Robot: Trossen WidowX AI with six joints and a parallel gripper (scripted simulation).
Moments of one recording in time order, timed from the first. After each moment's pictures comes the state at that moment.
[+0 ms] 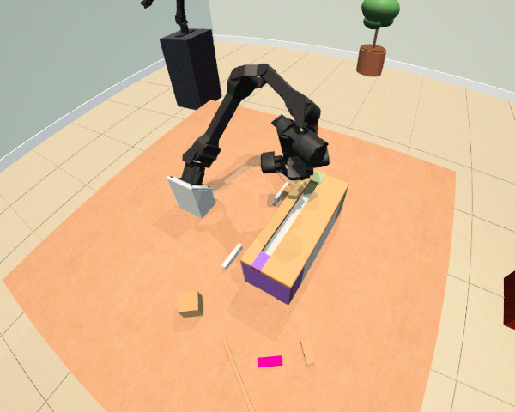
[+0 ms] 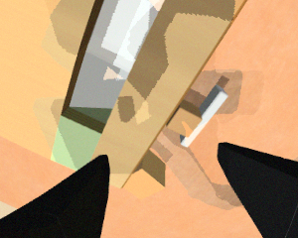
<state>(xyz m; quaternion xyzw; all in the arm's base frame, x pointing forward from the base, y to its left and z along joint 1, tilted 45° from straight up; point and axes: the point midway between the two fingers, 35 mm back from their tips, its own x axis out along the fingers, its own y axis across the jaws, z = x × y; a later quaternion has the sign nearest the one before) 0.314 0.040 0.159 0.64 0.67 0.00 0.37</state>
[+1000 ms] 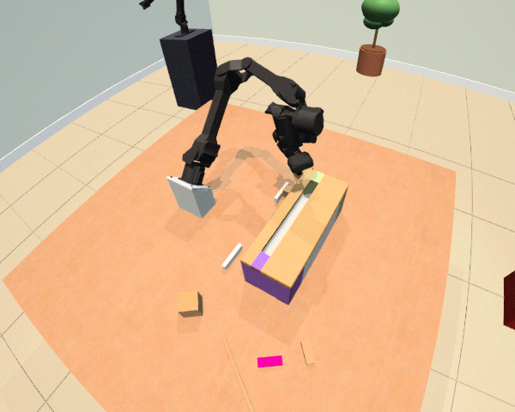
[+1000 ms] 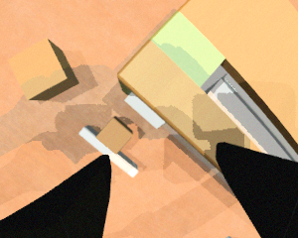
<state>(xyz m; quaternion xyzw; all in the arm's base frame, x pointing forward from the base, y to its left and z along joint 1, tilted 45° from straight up) 0.296 0.050 0.179 0.03 0.41 0.47 0.78</state>
